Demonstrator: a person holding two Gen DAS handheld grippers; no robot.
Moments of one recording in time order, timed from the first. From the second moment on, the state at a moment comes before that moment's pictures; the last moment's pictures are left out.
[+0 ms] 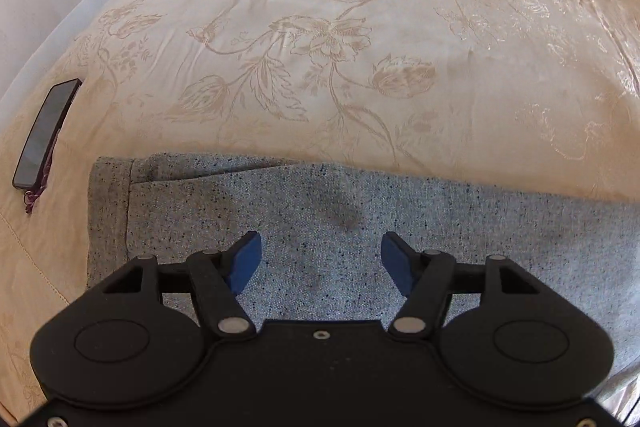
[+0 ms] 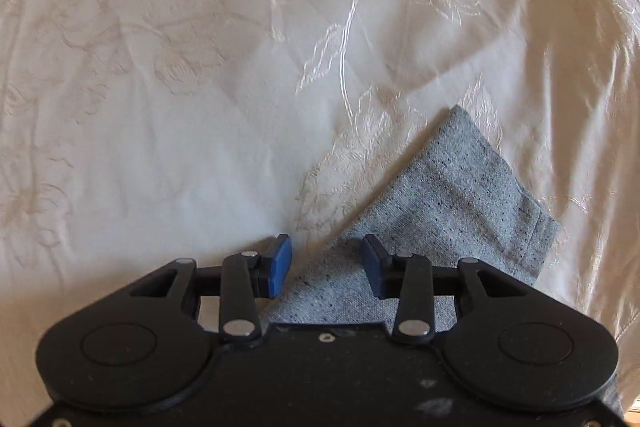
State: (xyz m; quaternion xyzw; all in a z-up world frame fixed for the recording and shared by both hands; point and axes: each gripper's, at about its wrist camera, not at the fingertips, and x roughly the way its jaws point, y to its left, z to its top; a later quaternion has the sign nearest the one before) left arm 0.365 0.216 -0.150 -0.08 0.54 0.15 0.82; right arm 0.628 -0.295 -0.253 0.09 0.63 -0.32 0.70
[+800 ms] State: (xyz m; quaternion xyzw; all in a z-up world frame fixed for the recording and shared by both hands) left arm 0.456 0.273 -0.181 -0.19 0.65 0.19 0.71; right arm 0.436 -0.327 -0.196 0.20 0.58 -0.28 0.73
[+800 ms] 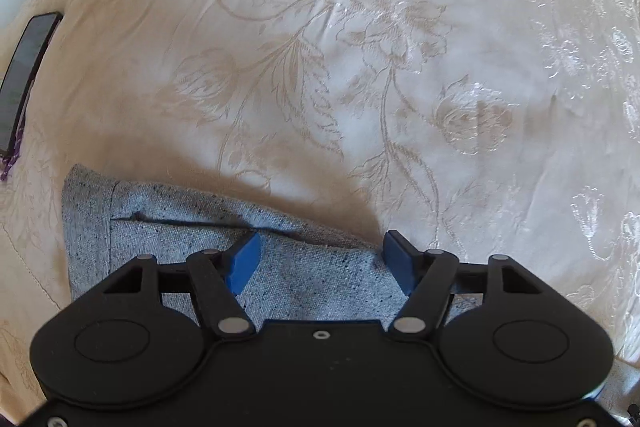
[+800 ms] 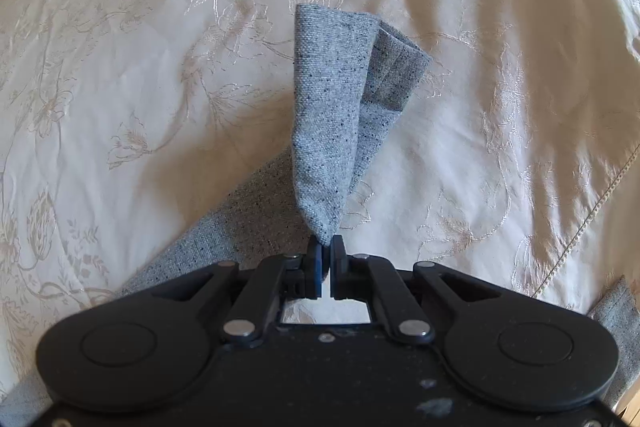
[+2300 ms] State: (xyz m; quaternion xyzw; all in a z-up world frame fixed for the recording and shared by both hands) left arm 0.092 0.186 -0.100 -0.12 0.55 0.20 0.80; right arm 0.116 -0.362 -0.131 0.20 0.58 -0.26 0.75
